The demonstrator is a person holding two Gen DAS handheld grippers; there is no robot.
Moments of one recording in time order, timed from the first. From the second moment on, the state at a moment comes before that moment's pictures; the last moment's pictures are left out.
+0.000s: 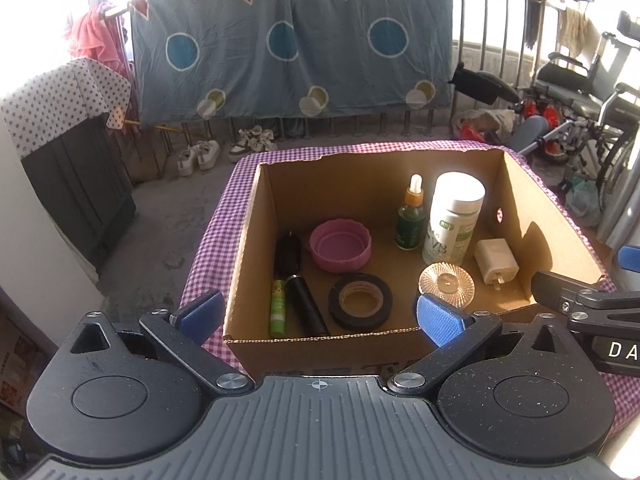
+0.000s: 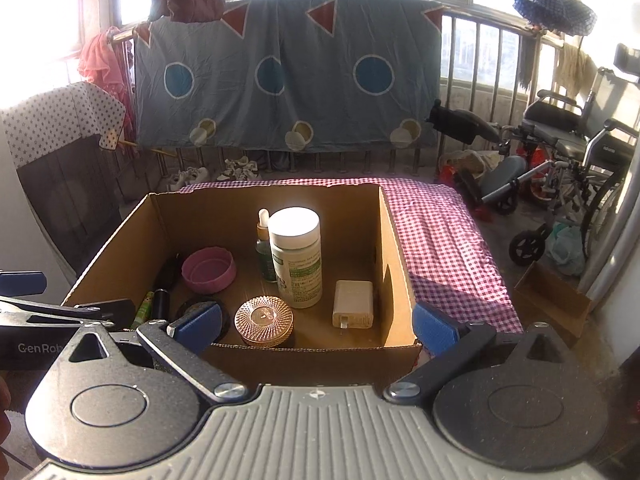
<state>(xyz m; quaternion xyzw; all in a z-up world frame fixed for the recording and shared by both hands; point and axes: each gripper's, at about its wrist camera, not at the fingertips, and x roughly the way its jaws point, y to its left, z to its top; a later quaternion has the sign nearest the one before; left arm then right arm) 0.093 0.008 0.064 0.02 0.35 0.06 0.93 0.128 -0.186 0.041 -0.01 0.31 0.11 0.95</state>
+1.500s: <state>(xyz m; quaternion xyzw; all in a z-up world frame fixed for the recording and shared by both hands) 0.090 0.013 0.061 0.01 0.37 0.07 0.93 0.134 -0.181 0.038 0.00 0.36 0.10 0.93</state>
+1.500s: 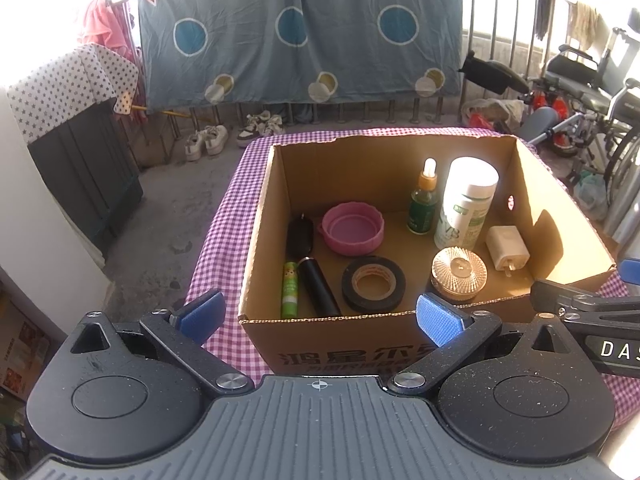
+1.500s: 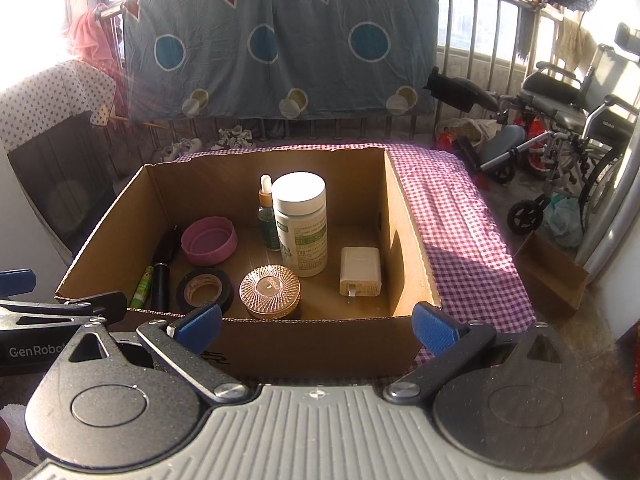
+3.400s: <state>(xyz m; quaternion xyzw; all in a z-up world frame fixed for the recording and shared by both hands) 0.089 0.013 0.064 0.01 0.37 0.07 0.92 0.129 -0.182 0.043 0.00 0.35 0.10 0.93</state>
